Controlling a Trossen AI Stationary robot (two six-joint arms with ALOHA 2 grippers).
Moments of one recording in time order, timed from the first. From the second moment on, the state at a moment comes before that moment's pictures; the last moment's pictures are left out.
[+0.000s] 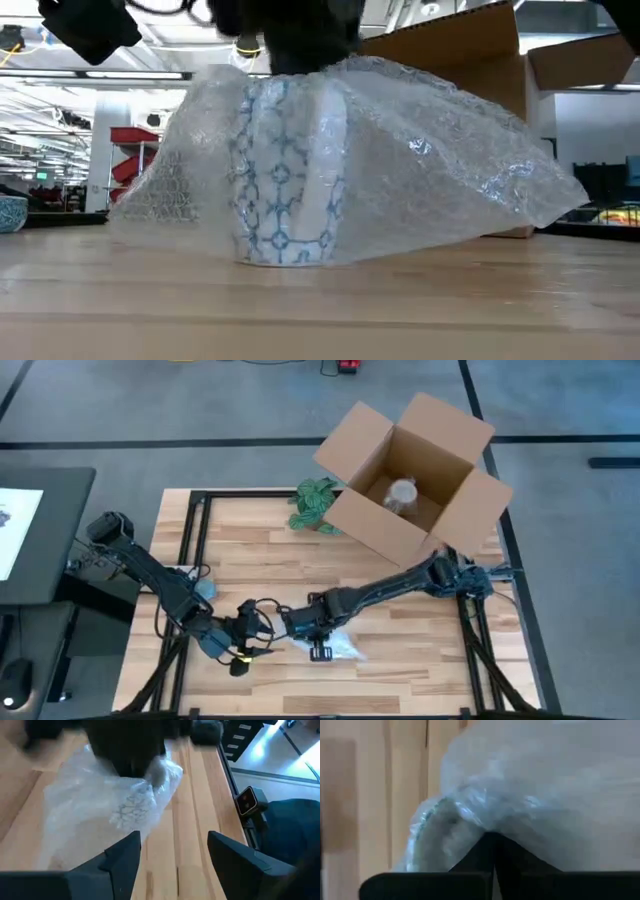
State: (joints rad) left arm -0.73 1.23 0.74 -0.18 -0.51 -0.60; right arm 0.27 2.35 2.11 -1.07 -0.03 0.22
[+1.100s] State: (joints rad) left arm -0.73 1.23 0.74 -0.18 -0.51 -0.59; right arm 0.26 2.19 2.15 -1.05 0.16 0.21
